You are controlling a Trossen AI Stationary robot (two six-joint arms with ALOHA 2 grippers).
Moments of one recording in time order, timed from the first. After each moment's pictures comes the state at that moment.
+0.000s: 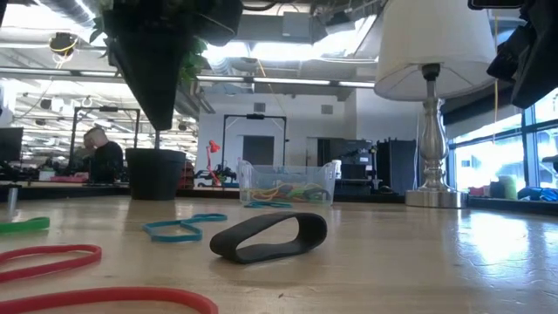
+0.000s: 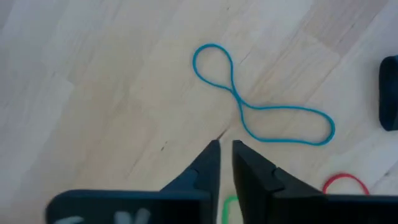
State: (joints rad) left arm -0.42 1.85 1.45 -1.08 -0.24 -1.05; right arm 0.70 1.38 0.87 -0.56 0.35 0.92
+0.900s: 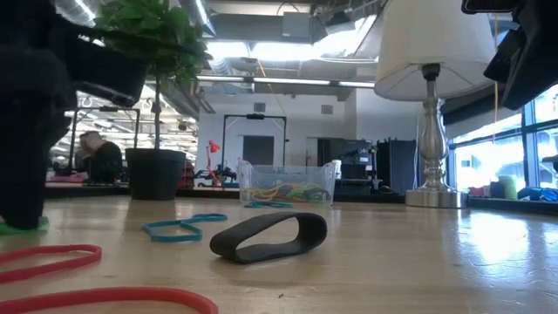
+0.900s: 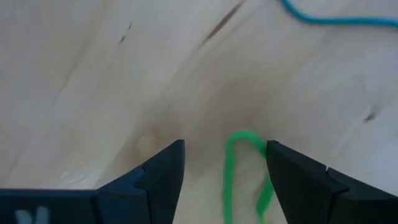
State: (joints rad) left arm -0.63 1.85 1.12 -0.81 -0.22 -1.32; right arm 0.68 1.38 0.87 -0.56 0.35 0.94
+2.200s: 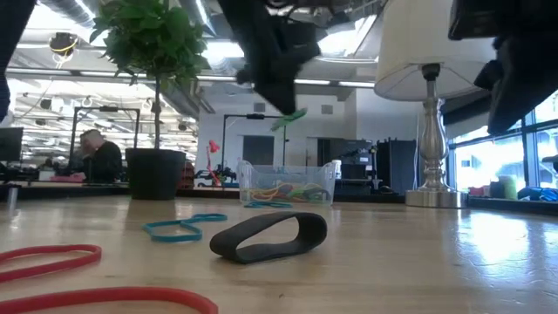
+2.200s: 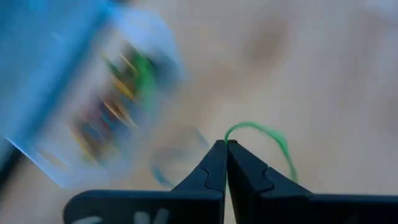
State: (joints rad) left arm -0.04 1.85 1.50 -0.70 -0.48 -0.36; right arm 0.60 1.38 0.87 -0.71 0.35 0.89
